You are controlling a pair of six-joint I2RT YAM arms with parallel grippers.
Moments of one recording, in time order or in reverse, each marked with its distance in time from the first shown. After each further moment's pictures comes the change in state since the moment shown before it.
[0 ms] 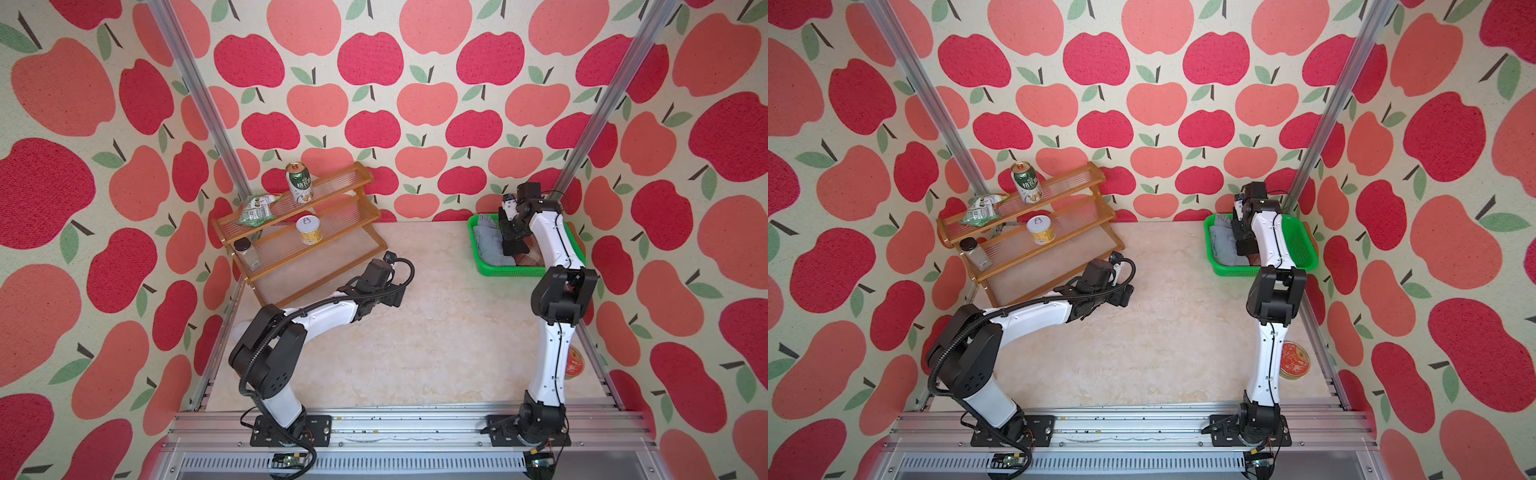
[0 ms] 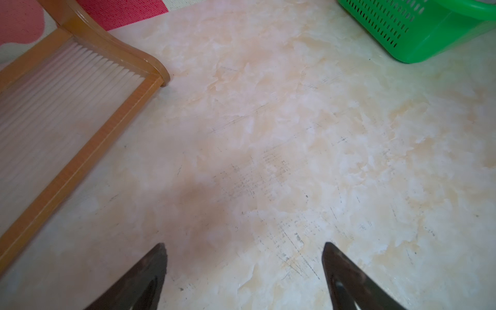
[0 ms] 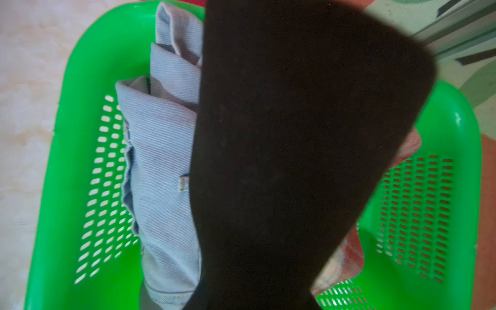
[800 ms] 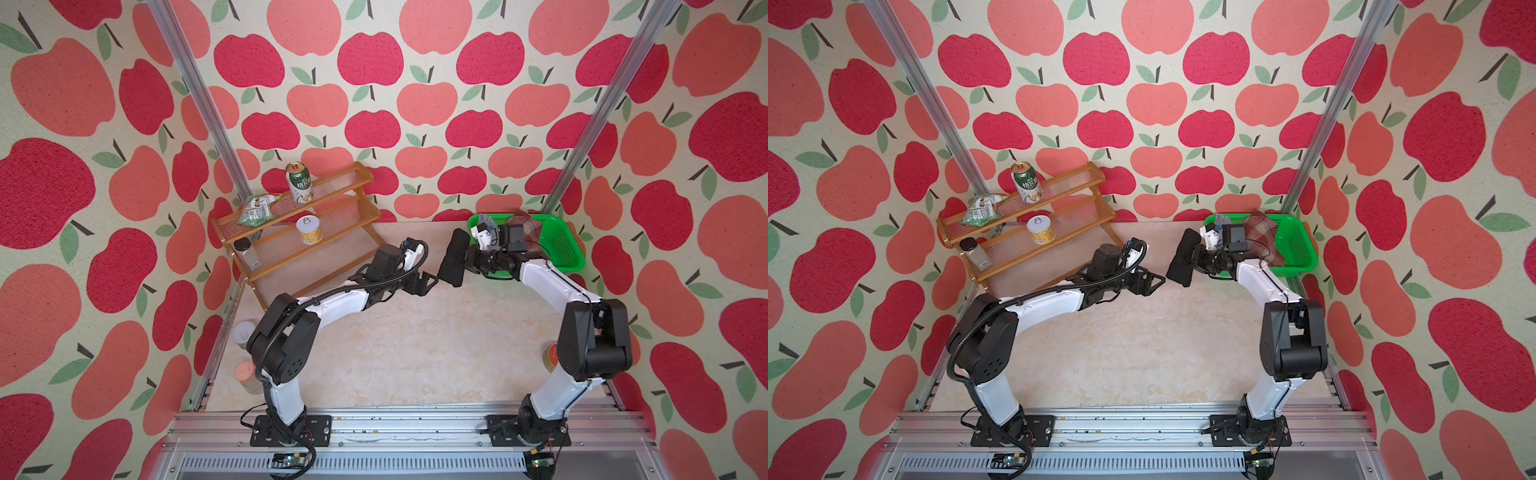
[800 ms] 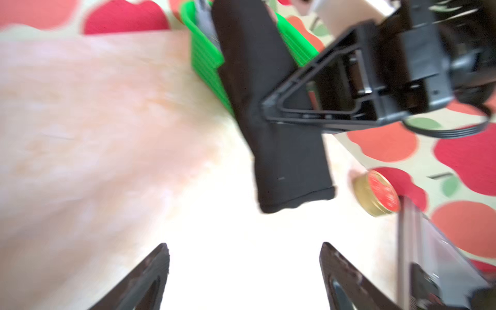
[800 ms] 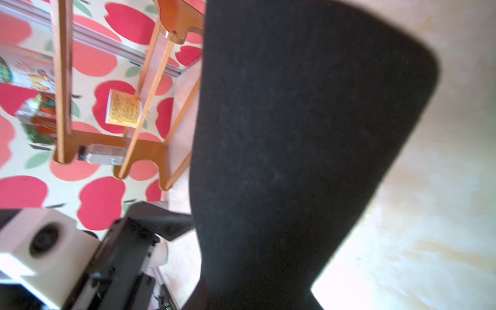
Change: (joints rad) left arm -0.010 0.064 0.153 0.146 0.430 -0.132; right arm 0.171 -0.617 -1.006 0.603 -0.790 0.689
